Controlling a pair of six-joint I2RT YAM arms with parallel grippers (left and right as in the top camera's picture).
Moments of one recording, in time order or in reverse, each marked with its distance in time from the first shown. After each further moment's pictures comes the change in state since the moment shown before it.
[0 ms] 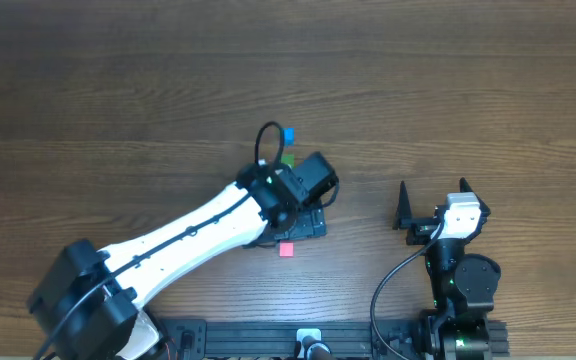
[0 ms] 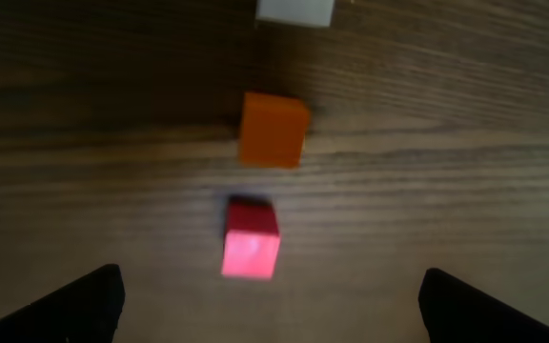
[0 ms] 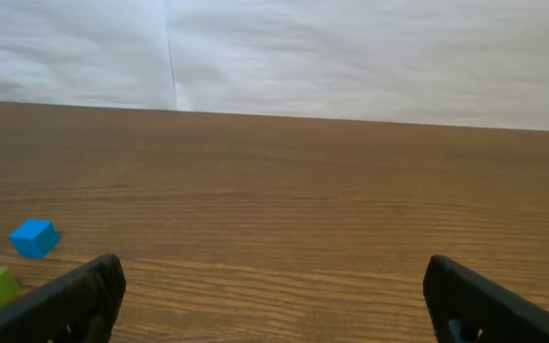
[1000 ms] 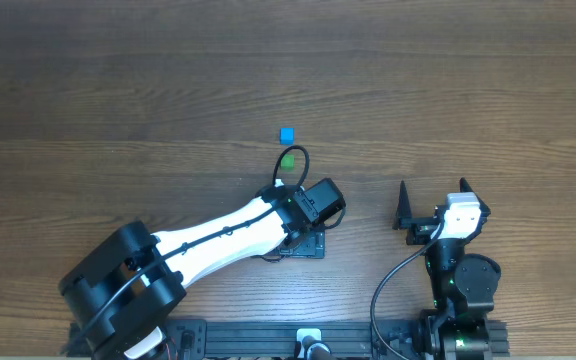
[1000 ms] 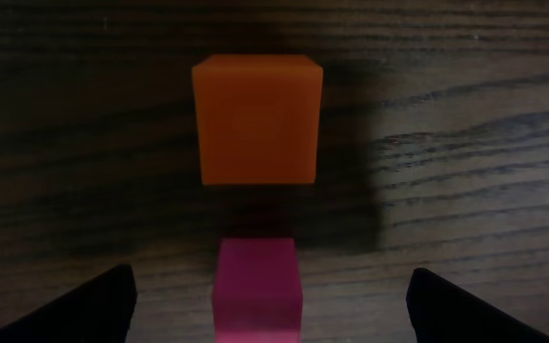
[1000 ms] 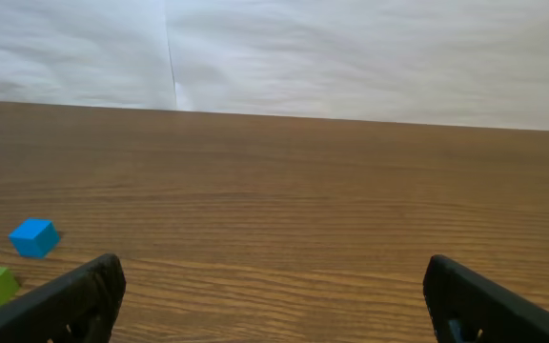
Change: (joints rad) left arm -0.059 0.116 -0.085 0.123 -0.011 0.112; right arm 0.000 0.000 0.000 0.000 0.000 0.000
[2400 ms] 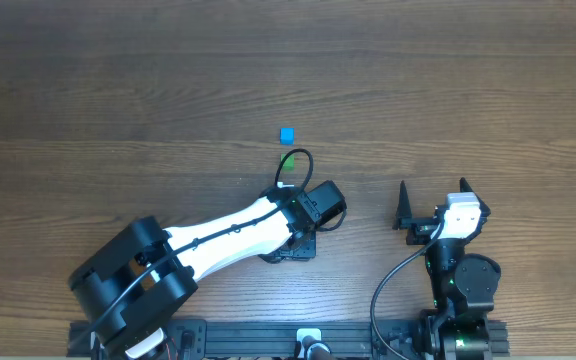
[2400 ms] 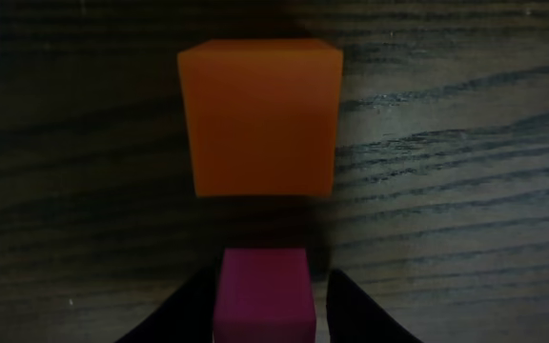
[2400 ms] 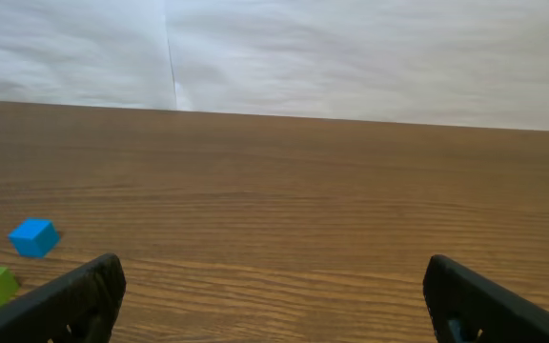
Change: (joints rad) left arm -0.005 0.037 0.000 0.000 0.003 0.014; right arm 0.000 0.000 0.000 0.000 0.000 0.001
